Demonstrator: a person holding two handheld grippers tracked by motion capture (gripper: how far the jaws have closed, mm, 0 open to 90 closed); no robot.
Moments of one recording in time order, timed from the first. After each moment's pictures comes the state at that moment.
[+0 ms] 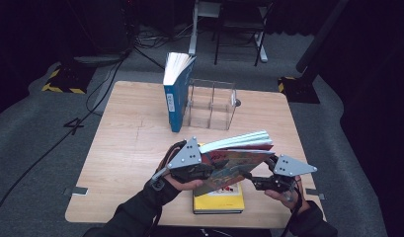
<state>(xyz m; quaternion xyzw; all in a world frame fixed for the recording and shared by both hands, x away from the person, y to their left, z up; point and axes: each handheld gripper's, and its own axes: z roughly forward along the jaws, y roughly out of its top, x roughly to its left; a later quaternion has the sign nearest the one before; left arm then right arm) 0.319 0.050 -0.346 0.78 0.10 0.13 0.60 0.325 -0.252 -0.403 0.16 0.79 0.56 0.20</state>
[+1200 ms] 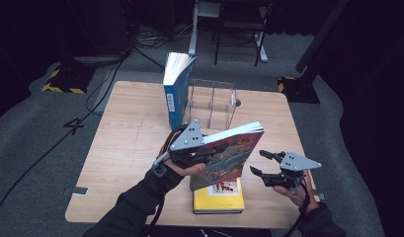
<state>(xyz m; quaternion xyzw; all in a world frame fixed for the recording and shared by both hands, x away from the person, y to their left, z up) 0.337 0.052 -0.317 0.79 0.13 0.15 0.58 0.344 -0.287 -0.423 0.22 0.81 0.50 0.23</state>
